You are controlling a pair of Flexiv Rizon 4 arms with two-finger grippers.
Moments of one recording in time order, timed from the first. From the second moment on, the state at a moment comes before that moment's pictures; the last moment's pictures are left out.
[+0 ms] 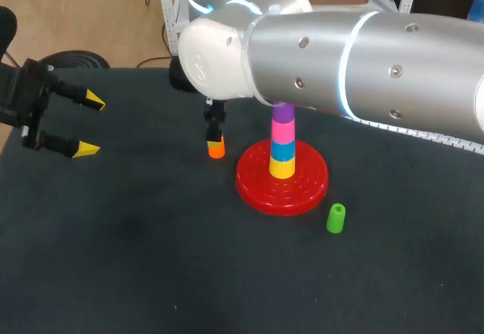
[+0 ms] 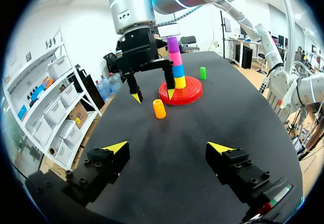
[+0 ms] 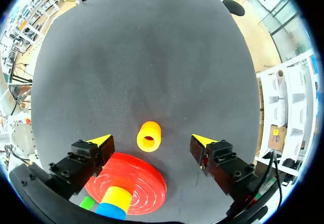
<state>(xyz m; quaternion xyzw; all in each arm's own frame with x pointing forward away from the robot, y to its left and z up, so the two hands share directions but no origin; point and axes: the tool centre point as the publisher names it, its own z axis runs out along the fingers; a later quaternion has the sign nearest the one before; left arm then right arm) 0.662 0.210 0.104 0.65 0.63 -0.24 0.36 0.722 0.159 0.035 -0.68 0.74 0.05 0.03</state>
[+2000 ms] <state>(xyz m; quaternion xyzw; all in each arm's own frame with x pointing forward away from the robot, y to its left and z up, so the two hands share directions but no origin) 0.662 0.210 0.104 0.65 0.63 -0.24 0.36 0.724 0.163 0.033 -0.68 0.73 0.06 0.03</state>
